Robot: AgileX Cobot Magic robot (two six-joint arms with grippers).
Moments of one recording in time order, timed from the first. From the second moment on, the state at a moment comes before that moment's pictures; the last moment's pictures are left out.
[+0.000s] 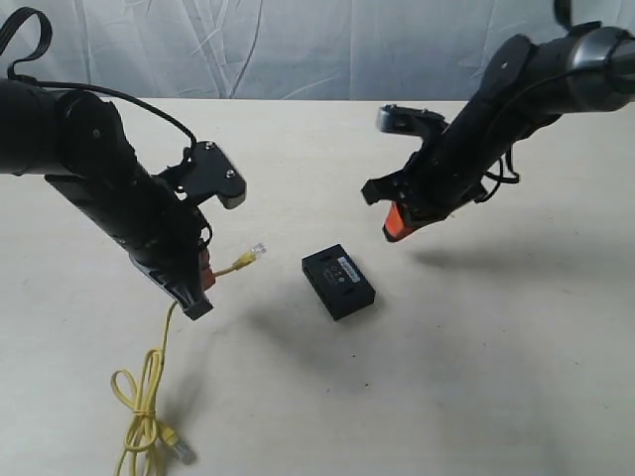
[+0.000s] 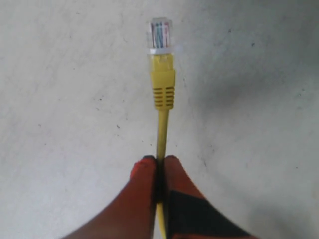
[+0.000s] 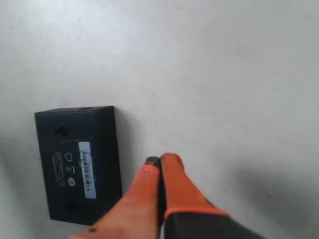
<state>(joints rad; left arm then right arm) -0.49 1.74 -0.98 -0.29 0.63 0.79 0.26 2.08 -1.38 0.60 0.88 -0.52</state>
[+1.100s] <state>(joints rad) -0.57 2.00 -1.17 -0.36 0.74 0.82 0.30 2.18 -1.38 0.81 0.92 -0.65</state>
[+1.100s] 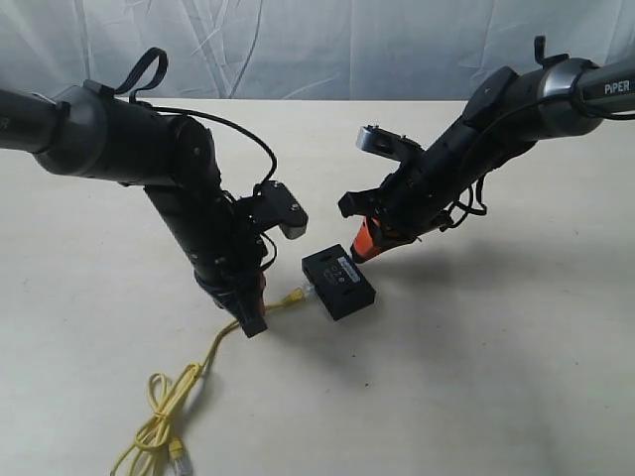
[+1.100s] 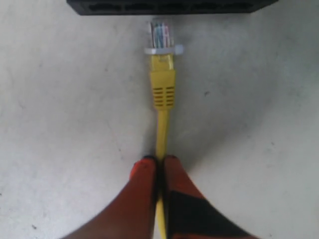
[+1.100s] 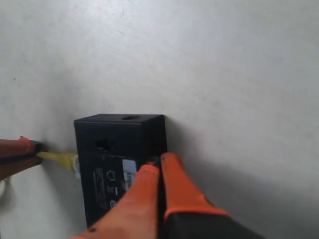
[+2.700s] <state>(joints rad) -0.57 2.00 -1.18 -0.37 0.74 0.90 0.30 2.18 -1.38 0.81 0.94 -0.66</state>
